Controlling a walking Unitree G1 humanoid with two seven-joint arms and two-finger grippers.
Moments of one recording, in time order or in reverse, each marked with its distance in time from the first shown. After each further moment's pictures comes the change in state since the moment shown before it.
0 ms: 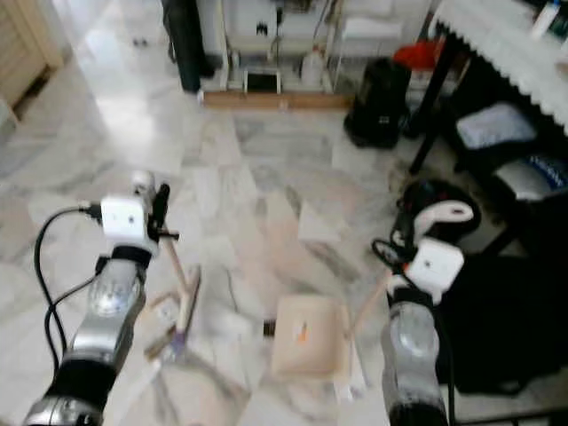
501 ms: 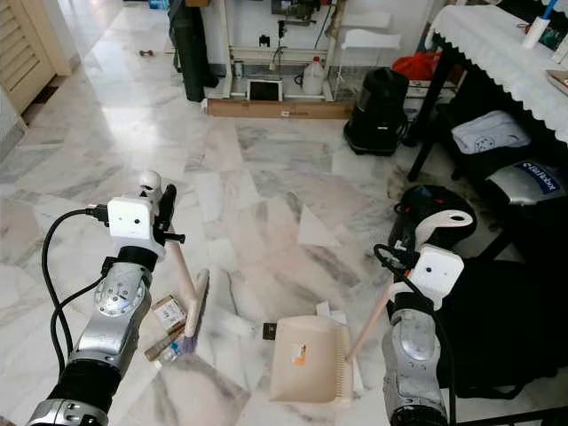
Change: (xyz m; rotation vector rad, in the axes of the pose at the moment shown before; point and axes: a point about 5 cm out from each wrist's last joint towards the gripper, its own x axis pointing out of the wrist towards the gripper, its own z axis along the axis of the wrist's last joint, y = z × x) left arm 0.000 -0.002 0.000 -0.011 0.002 -0.006; right arm -0.003 -0.002 -0.008 -0.013 0.061 0.008
